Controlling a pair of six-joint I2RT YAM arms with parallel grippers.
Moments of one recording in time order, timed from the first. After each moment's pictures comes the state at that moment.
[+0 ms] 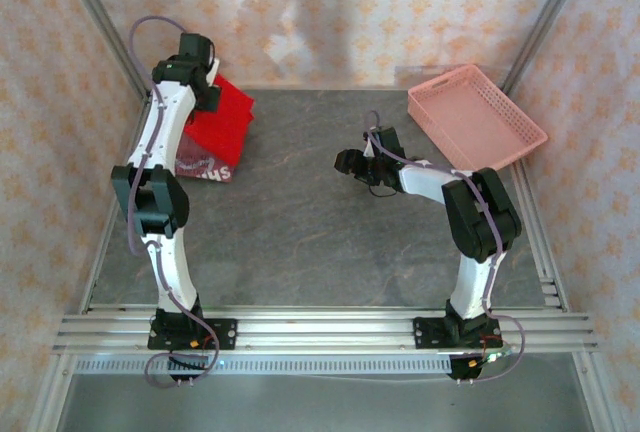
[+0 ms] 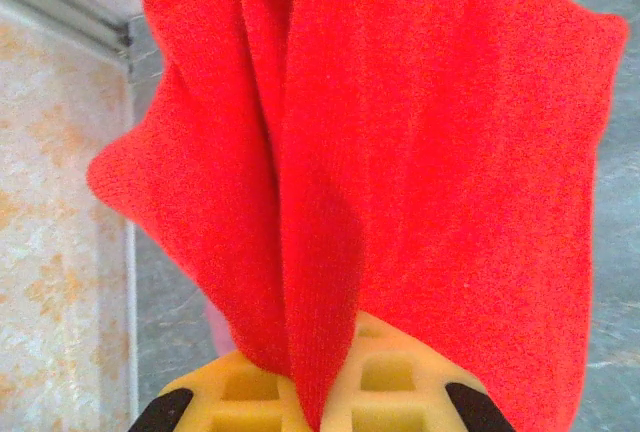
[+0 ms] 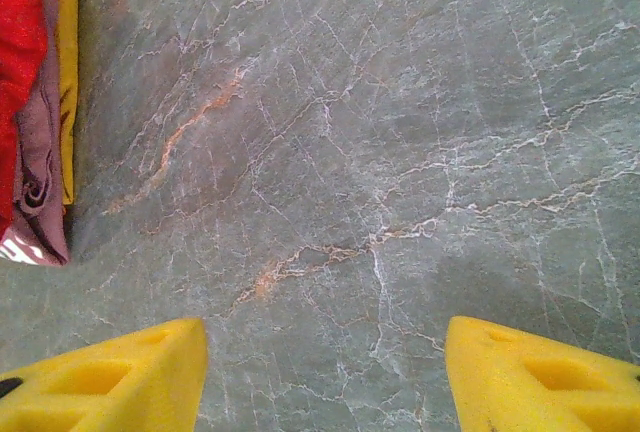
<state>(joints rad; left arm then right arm) 0.02 2.06 2.15 -1.09 -0.28 0.16 0.41 1.88 1.12 -0.01 -0.33 0.69</state>
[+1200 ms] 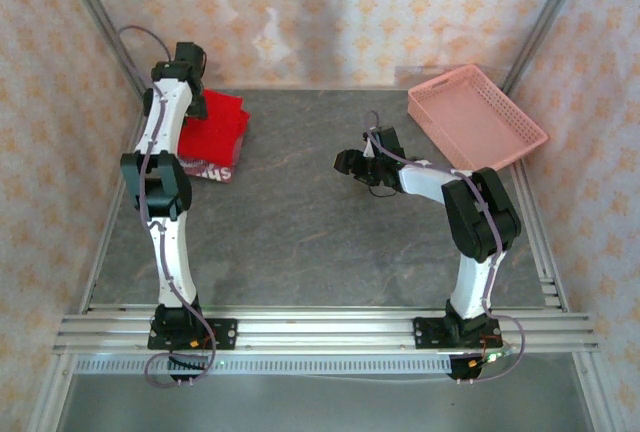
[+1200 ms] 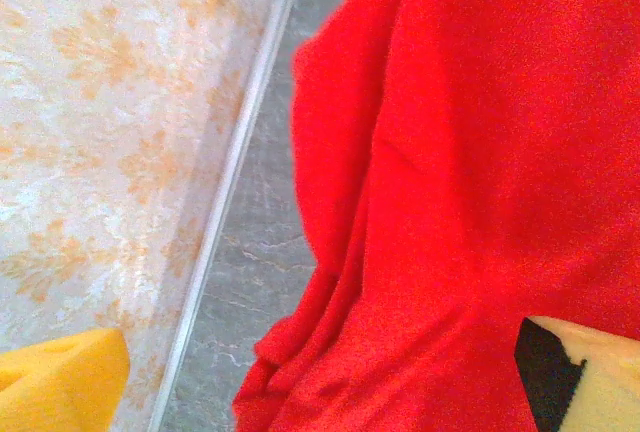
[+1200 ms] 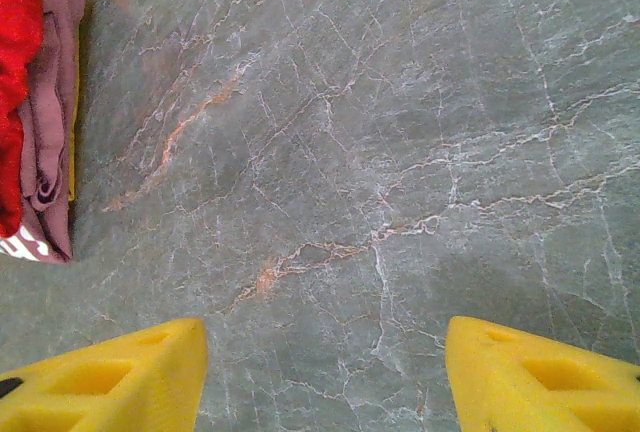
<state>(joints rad) 0.08 2.26 2.32 -1.20 -0.56 -0.13 0.41 1.88 1.12 -0.01 -0.34 0.69</state>
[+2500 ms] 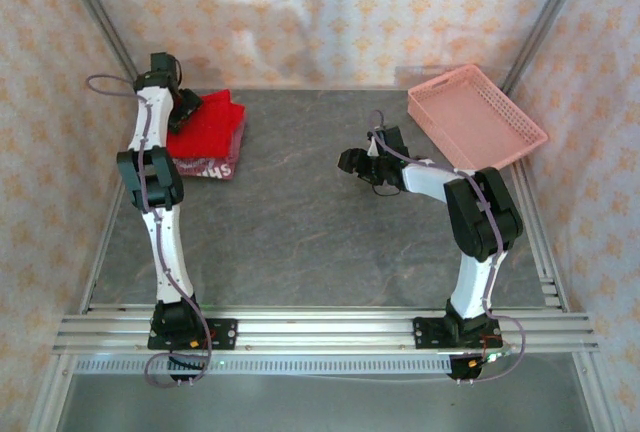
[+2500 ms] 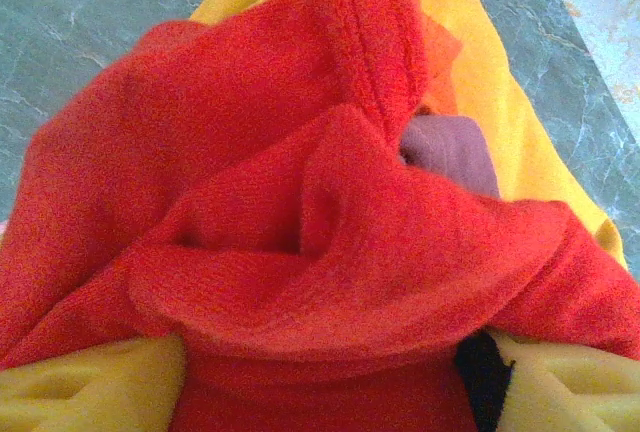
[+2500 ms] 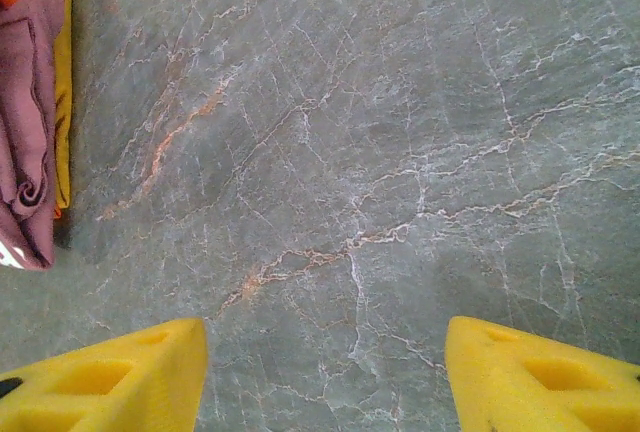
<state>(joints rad) 0.24 2.52 2.47 -1.07 0.03 -0.76 0.38 1.88 1.11 -0.02 -0.36 0.69</state>
